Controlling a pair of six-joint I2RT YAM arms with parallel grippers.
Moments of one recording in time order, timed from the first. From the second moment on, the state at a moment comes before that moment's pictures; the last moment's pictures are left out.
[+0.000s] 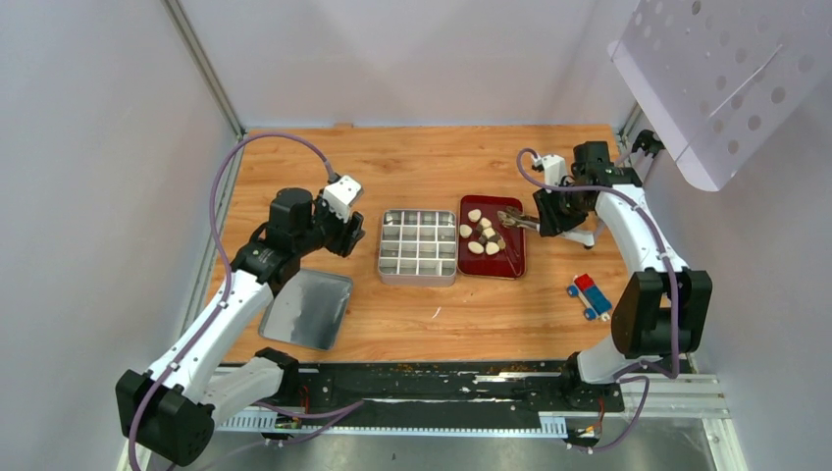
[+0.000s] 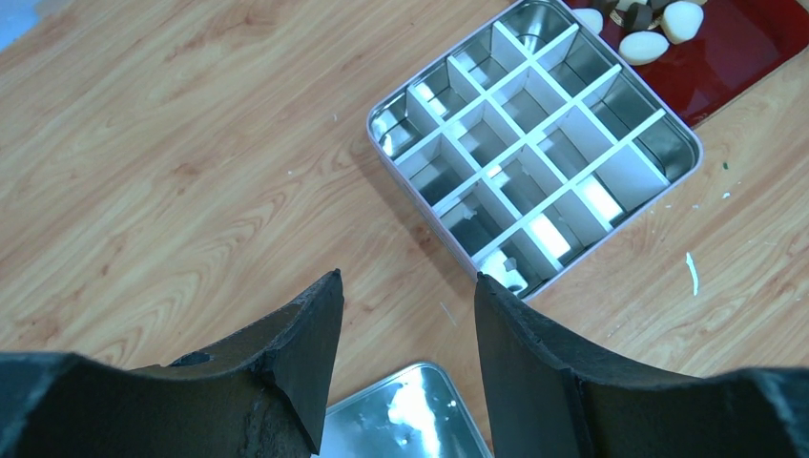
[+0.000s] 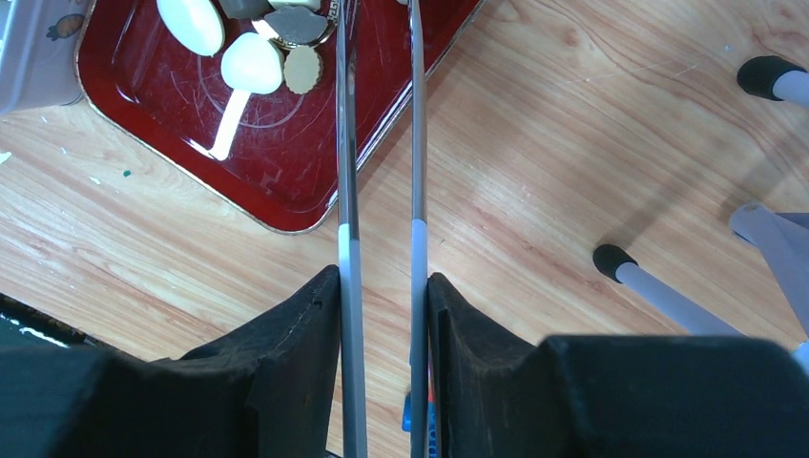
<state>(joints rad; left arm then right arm) -0.38 0.99 0.87 -0.36 0.23 0.21 0.02 1.54 1.33 -0.94 -0.30 -0.47</state>
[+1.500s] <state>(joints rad) -0.35 0.98 0.81 -0.33 0.25 0.17 0.05 1.62 1.41 -0.91 -0.27 -0.42</state>
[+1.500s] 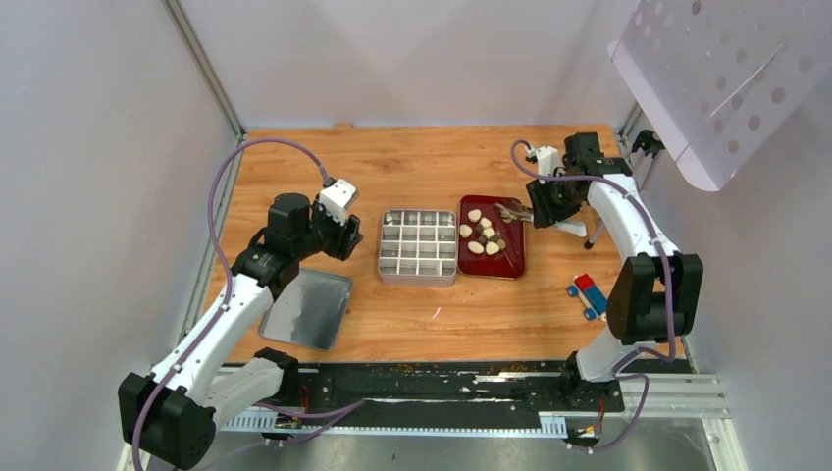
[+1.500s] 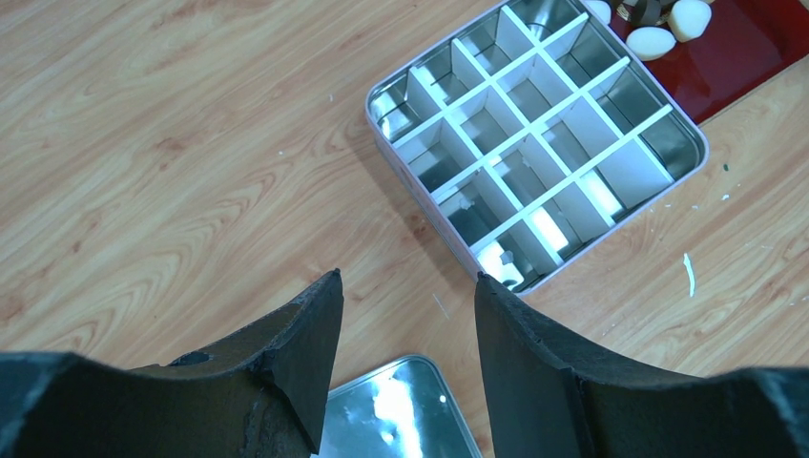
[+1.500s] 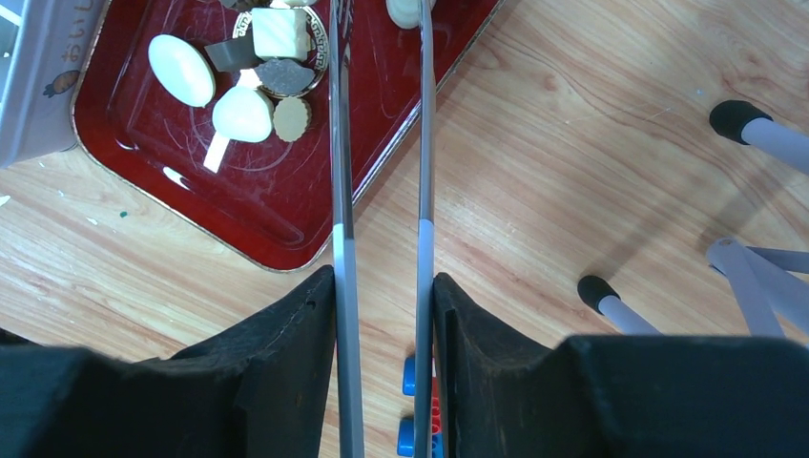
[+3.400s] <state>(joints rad) -0.34 0.97 0.78 -0.32 0.25 0.15 0.06 1.66 1.40 -0.90 -0.23 -0.39</state>
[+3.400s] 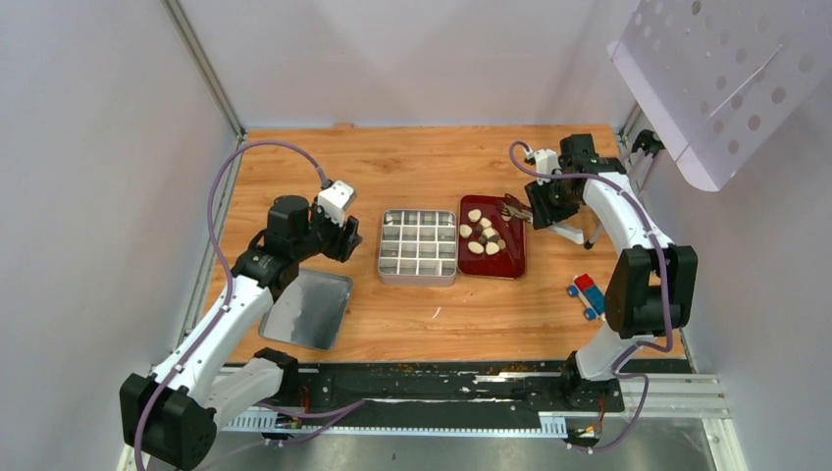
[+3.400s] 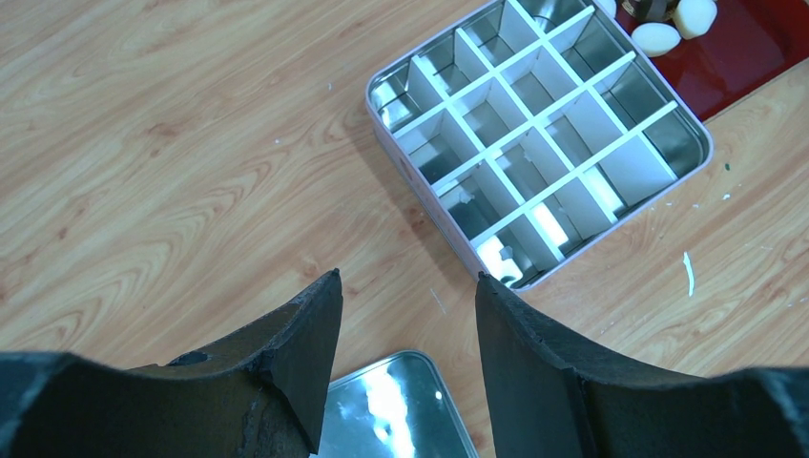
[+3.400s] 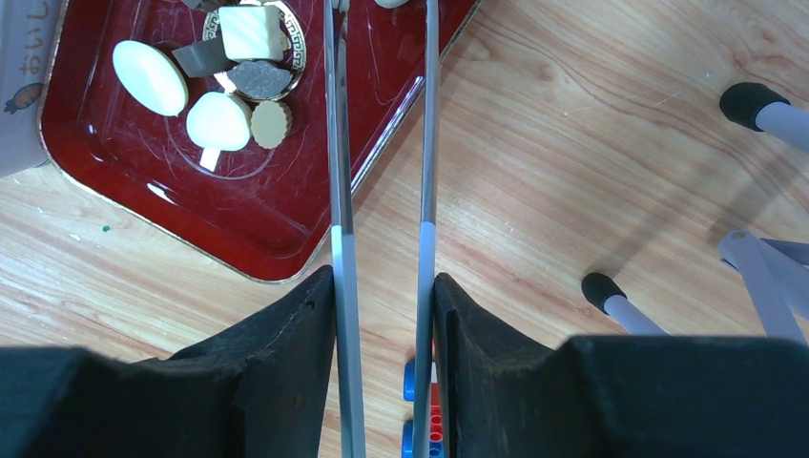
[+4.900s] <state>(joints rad) -0.30 0.96 0.76 -0.31 0.24 0.14 0.23 1.48 1.44 -0.96 -0.38 -0.41</state>
